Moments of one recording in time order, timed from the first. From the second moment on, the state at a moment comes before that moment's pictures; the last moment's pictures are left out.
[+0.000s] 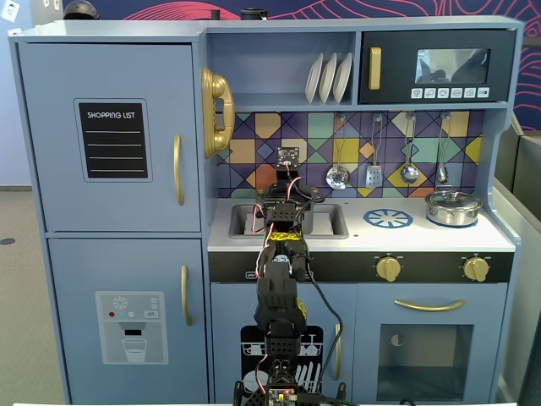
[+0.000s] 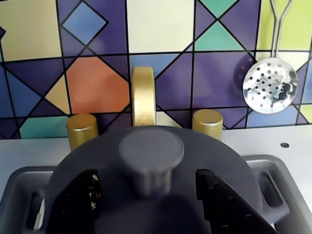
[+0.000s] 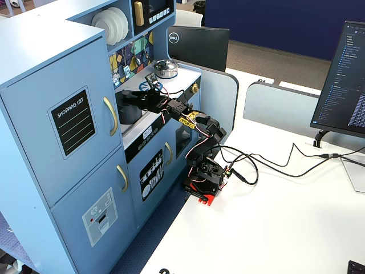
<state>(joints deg) 3.8 125.4 112.6 10.0 -92.7</state>
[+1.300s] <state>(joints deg) 1.8 118.7 101.3 8.8 -93.8</state>
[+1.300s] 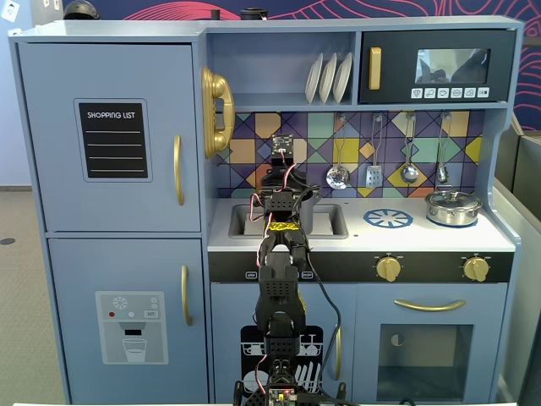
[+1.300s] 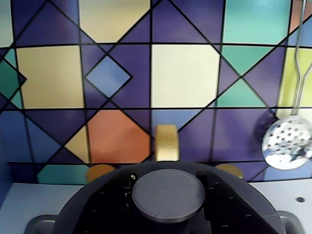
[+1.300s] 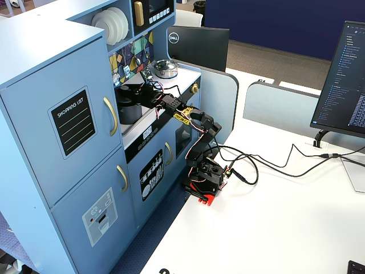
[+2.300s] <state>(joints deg) 32.2 114.4 99.1 4.8 -91.2</state>
